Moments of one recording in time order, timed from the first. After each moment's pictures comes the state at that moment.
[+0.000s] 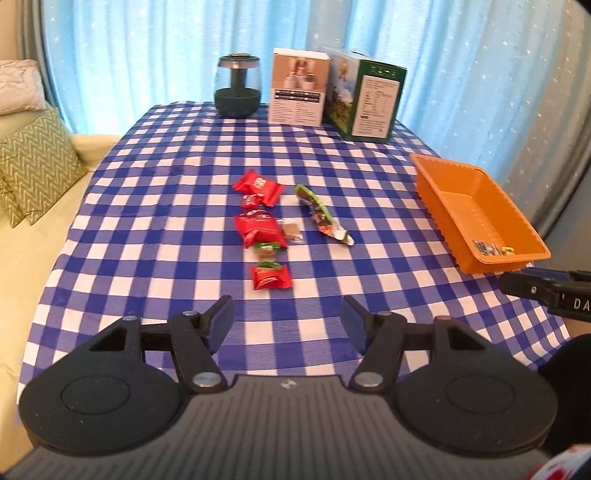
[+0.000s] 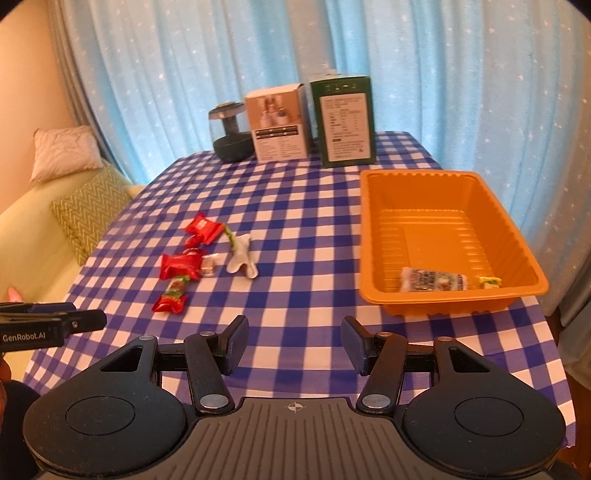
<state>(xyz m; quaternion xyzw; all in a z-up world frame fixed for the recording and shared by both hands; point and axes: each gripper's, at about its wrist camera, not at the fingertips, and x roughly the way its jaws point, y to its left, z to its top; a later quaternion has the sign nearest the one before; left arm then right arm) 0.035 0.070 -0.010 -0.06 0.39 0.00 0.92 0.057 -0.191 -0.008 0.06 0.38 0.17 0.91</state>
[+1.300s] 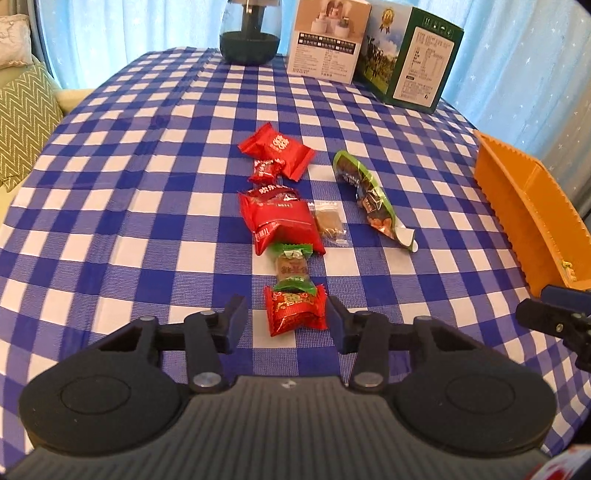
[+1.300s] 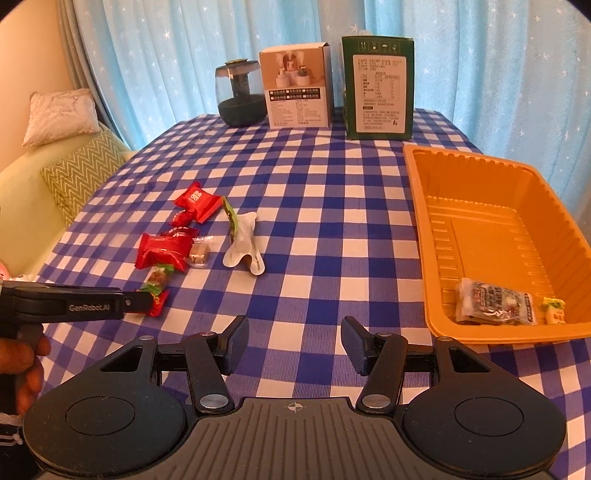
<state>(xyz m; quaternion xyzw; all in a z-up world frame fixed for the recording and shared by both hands) 0.150 0.092 -0.104 -0.09 0.45 0.00 0.89 0.134 -0.142 -0.066 0.02 0.41 0.18 0.90</state>
